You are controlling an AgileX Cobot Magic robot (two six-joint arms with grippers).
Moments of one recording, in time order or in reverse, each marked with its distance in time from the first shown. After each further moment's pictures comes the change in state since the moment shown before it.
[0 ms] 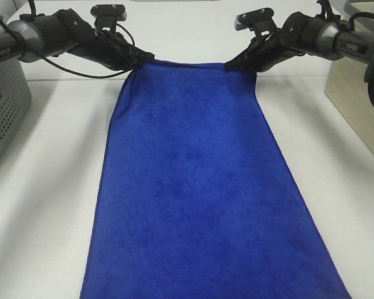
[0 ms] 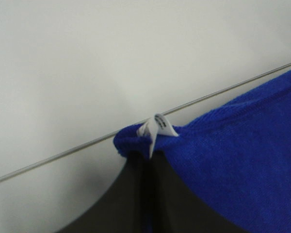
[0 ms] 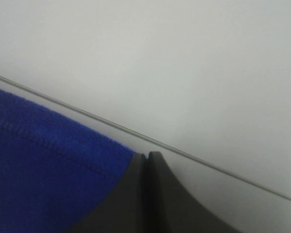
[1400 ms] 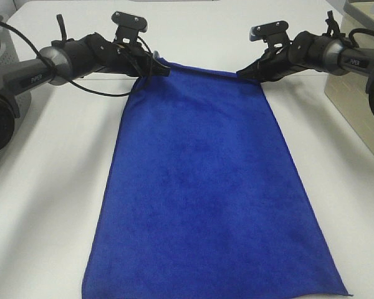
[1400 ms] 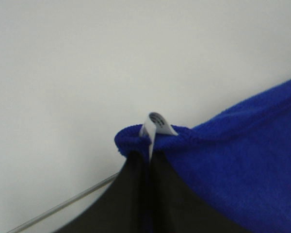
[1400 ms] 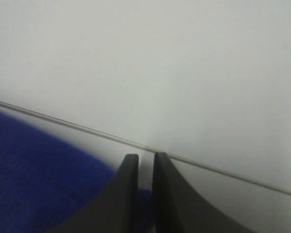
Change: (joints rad) left arm -0.062 0.129 -0.108 0.008 -0.203 0.129; right arm -0.045 0.064 0.000 -0.013 -0.112 0.035
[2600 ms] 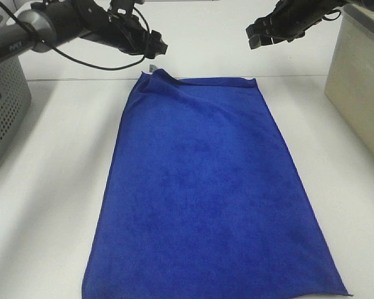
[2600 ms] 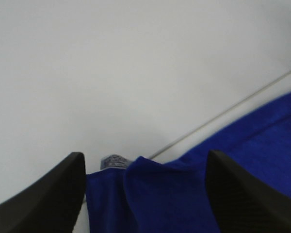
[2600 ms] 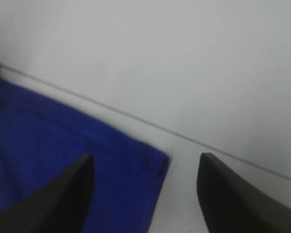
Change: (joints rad) left arm 0.004 -0.135 0.000 0.099 0.212 -0.071; right arm -0.009 -0.261 0.000 0.006 0.429 -0.004
